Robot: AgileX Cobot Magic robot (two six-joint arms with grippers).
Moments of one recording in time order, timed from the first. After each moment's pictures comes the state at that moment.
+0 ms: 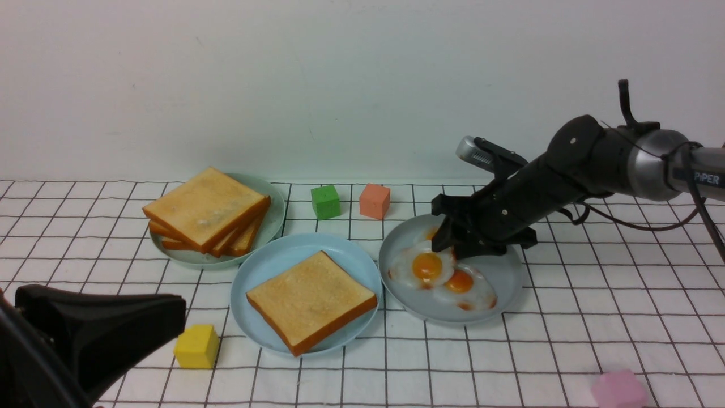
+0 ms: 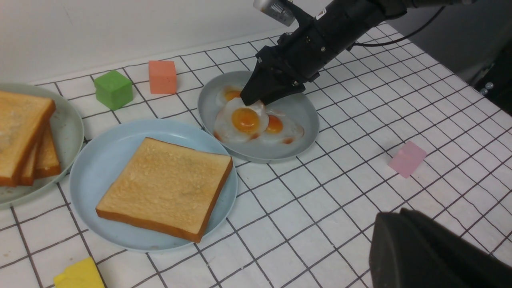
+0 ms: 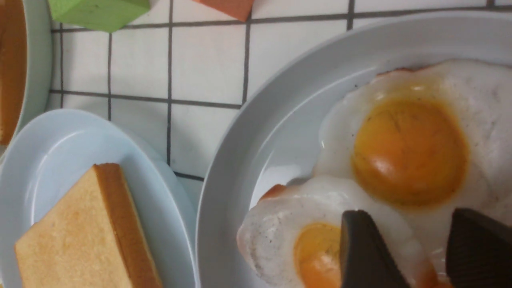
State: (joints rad) right arm 0.23 2.17 -1.58 0.72 0.68 -0.24; left arm -0.63 0.61 -0.66 -0.19 0.48 -0.04
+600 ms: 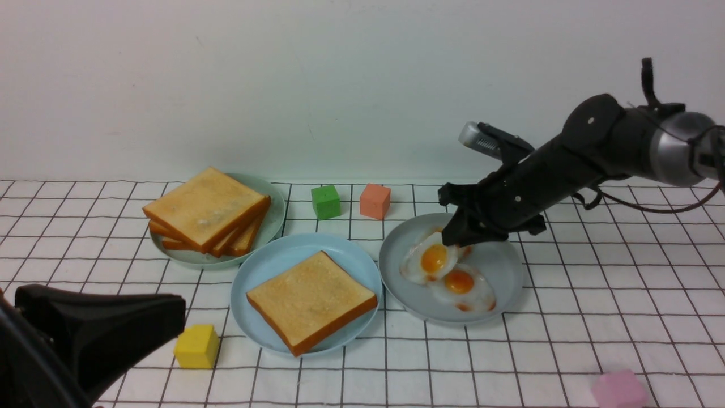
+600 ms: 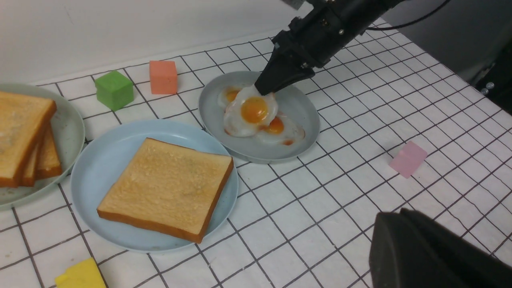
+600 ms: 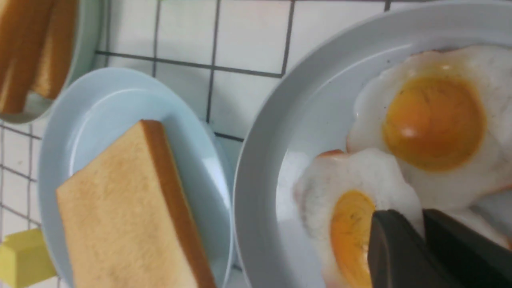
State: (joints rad) right arm 0.21 2.08 -1.58 0.71 0.79 -0.29; left arm -0.63 0.61 -0.66 -0.19 0.48 -0.04
